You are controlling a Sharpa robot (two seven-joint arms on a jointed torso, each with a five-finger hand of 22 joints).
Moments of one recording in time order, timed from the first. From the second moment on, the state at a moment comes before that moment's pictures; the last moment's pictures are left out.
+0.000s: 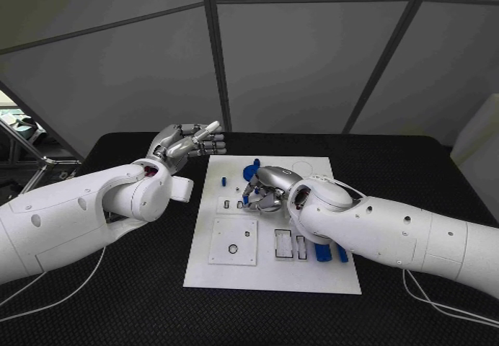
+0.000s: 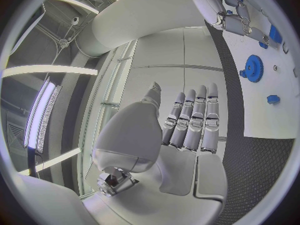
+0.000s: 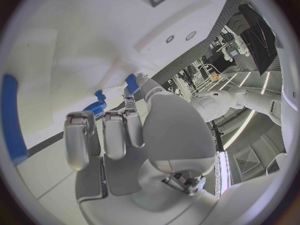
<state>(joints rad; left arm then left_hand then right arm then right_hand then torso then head) 1.17 -0.89 0.08 1.53 -0.08 -0.36 0.37 1.34 0.05 -0.01 0.11 0.05 0.85 0.22 0.18 0.10 0.93 0.18 0.22 0.07 1.01 0.15 0.13 0.10 0.21 0.84 0.25 0.34 0.13 1.14 -0.49 0.00 1.39 -1.48 -0.29 -0.24 1.33 -0.08 0.25 0.06 0.17 1.14 0.08 0.07 0.08 1.47 0.01 1.41 1.31 1.47 -0.06 1.49 1.31 0.01 1.47 0.05 1.57 1.31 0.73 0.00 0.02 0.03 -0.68</state>
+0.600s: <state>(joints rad) 1.17 -0.89 0.08 1.53 -0.08 -0.36 0.37 1.34 0.05 -0.01 0.11 0.05 0.85 0.22 0.18 0.10 0.93 0.18 0.22 0.07 1.01 0.15 0.13 0.10 0.21 0.84 0.25 0.34 0.13 1.14 -0.49 -0.01 1.38 -1.49 -0.27 -0.25 1.30 -0.10 0.24 0.05 0.17 1.08 0.10 0.06 0.07 1.46 0.01 1.40 1.31 1.46 -0.06 1.47 1.31 0.02 1.47 0.05 1.57 1.31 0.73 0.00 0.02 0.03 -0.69</state>
